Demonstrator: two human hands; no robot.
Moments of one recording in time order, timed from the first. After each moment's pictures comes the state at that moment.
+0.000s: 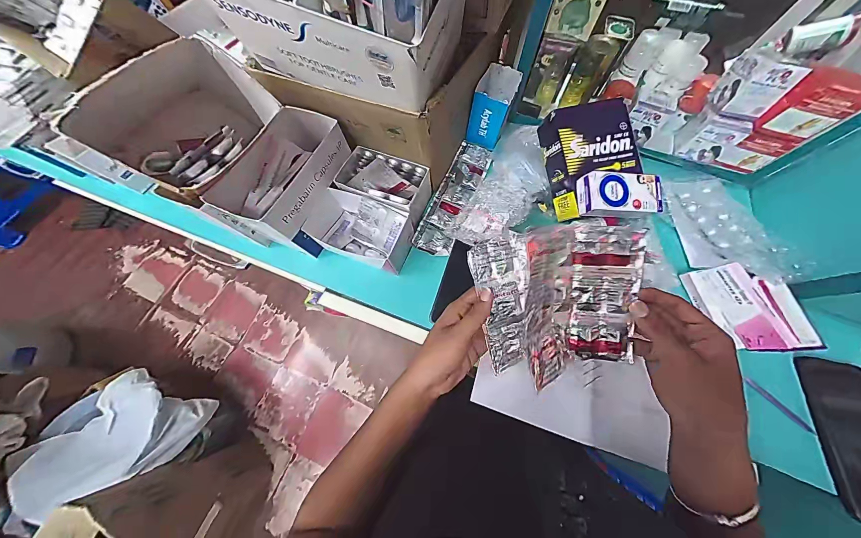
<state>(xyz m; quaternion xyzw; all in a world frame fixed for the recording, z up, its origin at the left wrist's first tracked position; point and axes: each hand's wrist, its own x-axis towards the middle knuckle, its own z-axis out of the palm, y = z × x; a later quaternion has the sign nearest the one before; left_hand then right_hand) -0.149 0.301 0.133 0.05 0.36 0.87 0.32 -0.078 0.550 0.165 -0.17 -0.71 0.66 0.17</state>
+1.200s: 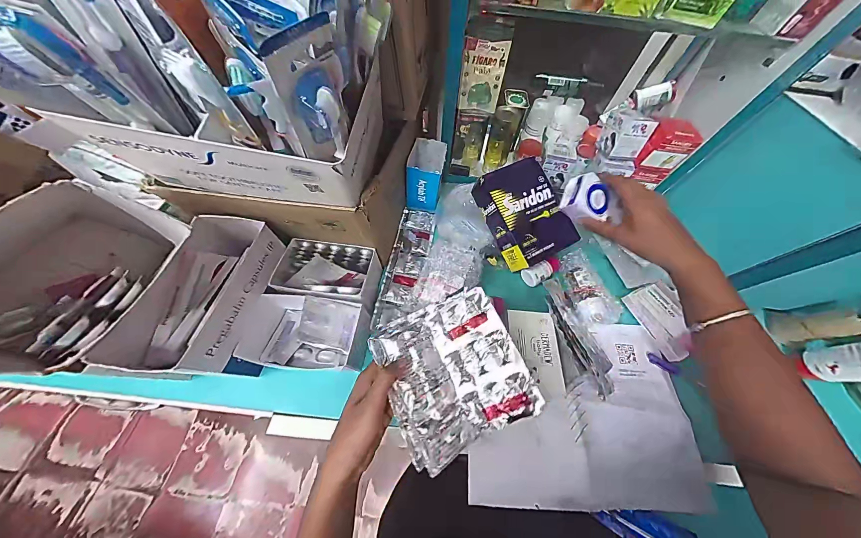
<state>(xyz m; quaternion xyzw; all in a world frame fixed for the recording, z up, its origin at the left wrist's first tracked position) -0.198 0.249 0.113 -0.02 0.57 0.78 0.24 -0.240 0.676 0.228 -0.02 -0.98 0.15 0.13</state>
